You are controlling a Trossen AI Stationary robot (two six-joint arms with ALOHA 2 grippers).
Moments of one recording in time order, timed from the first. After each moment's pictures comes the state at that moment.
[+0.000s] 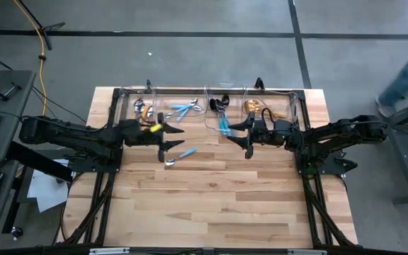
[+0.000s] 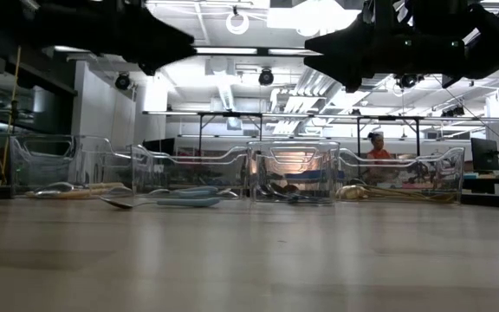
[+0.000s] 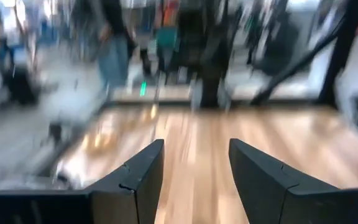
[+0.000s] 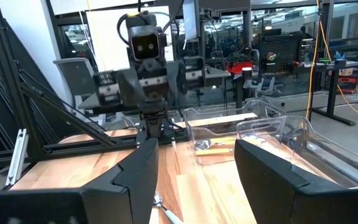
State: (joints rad) left arm 0.06 1.00 0.38 0.57 -0.04 0.05; right arm -0.12 1.26 0.37 0.99 -0.02 0.08
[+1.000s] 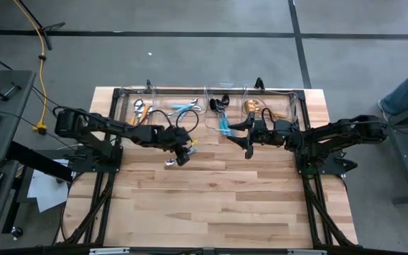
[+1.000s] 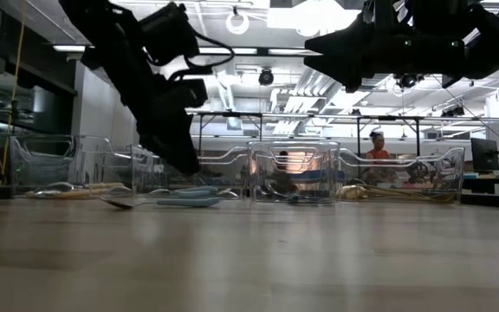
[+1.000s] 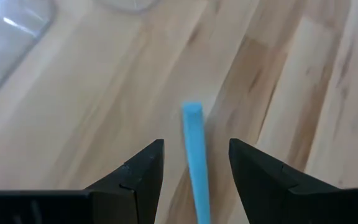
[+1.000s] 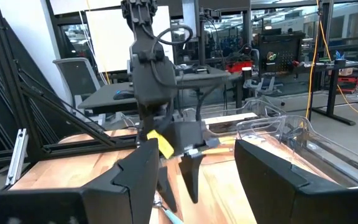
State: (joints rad) left arm 0.07 1.53 0.76 -0.16 -0.13 -0.35; right arm -0.12 1.26 0.37 0.99 -0.02 0.08
